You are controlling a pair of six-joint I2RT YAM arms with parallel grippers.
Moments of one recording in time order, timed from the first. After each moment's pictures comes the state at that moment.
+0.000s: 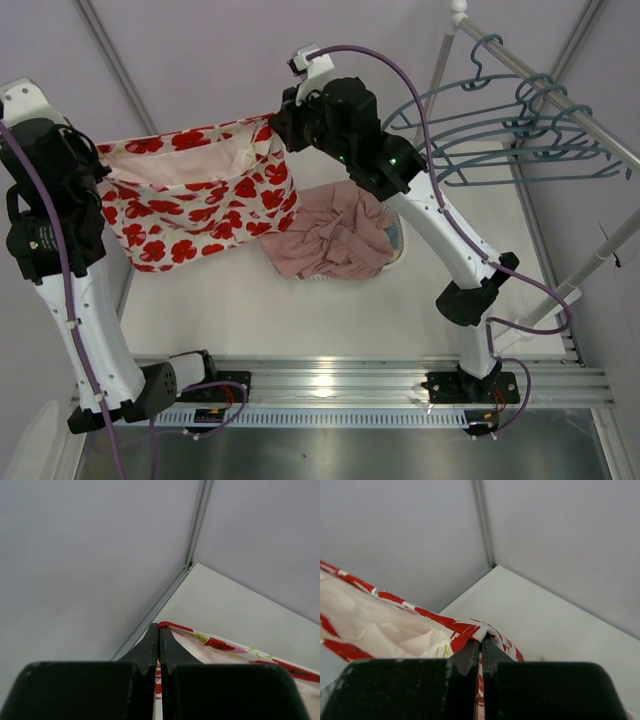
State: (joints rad) left arm 0.20 1.21 2.01 -0.99 -0.33 -0.11; right arm 0.86 1.99 2.50 -0.56 0.11 0.15
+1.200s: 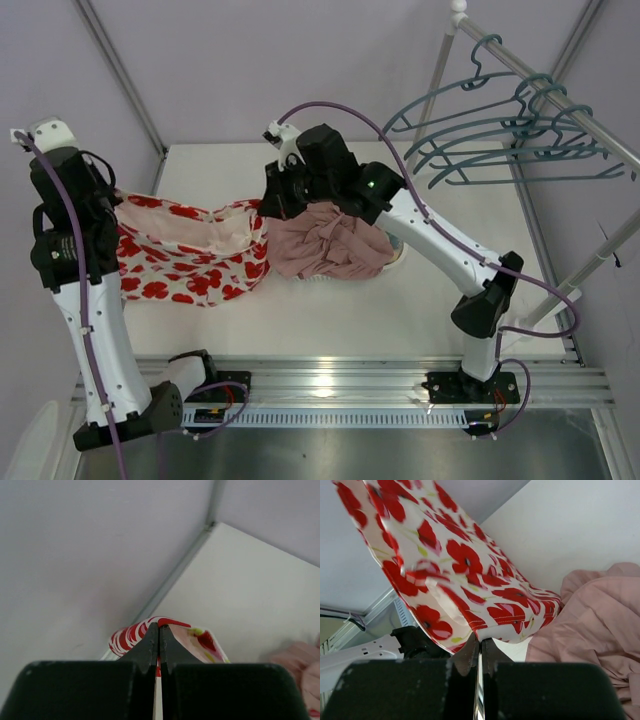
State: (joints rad) left arm 0.24 1.09 1.73 -0.97 -0.44 -0.09; right arm 0.93 1.88 2.14 -0.71 -0.29 0.33
